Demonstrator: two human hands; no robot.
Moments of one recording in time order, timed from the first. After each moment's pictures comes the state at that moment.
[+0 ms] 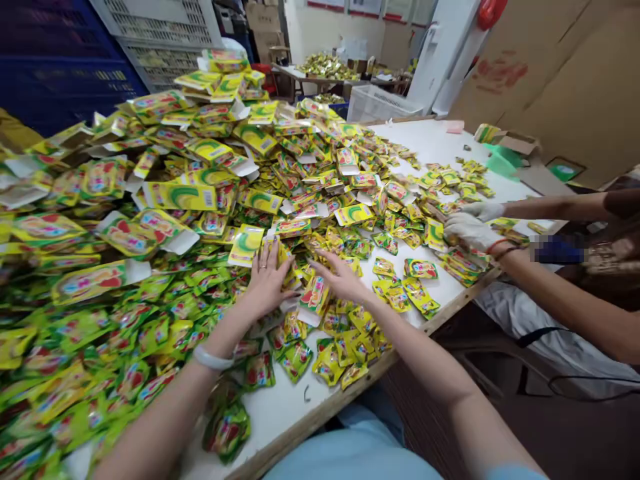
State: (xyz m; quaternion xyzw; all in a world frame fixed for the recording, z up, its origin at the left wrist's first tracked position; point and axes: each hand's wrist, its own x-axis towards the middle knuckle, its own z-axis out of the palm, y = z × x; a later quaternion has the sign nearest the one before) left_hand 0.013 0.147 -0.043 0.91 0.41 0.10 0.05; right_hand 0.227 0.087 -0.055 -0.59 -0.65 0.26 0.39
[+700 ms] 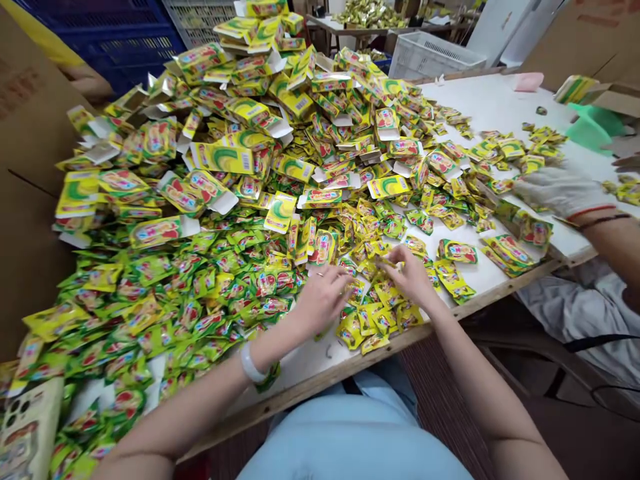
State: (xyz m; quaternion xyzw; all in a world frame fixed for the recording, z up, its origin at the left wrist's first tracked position) left_hand 0.034 0.040 -0.041 0.93 0.31 0.16 0.08; right_hand 0.284 0.008 -0.075 -0.66 -0.60 0.16 0.42
